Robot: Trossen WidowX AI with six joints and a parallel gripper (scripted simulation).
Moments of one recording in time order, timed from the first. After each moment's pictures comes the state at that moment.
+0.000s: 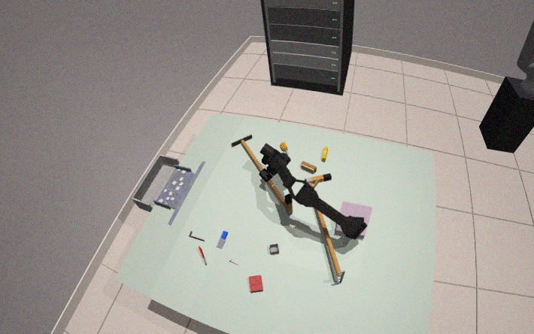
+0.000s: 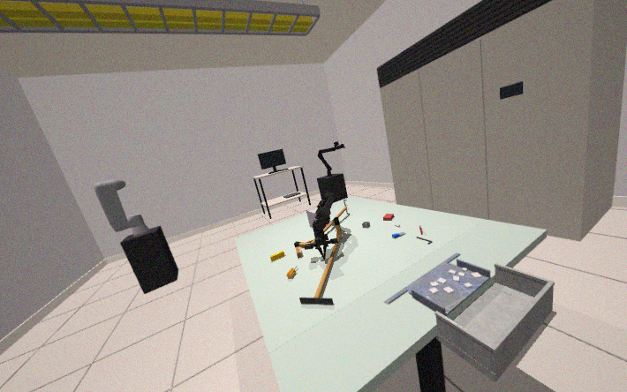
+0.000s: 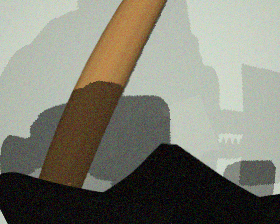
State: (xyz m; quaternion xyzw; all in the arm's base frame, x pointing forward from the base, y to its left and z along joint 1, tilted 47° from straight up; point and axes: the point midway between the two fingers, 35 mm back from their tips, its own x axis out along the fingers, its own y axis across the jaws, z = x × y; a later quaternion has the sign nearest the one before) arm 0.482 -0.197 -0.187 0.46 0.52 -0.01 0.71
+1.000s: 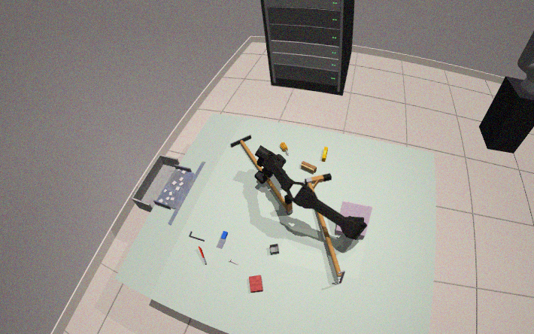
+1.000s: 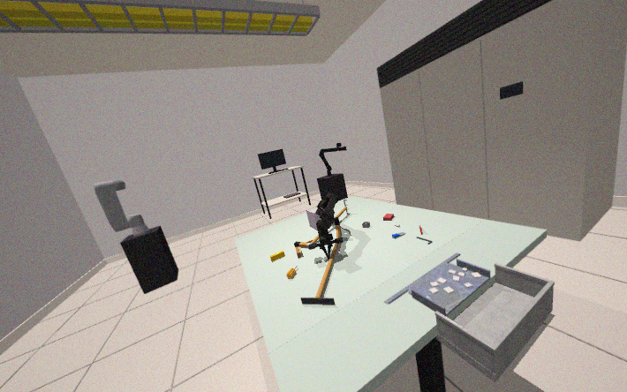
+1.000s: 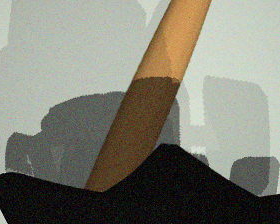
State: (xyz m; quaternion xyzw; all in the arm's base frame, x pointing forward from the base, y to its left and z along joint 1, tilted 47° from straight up) arm 0.503 -0.188 -0.173 0.46 0.52 0.00 0.72
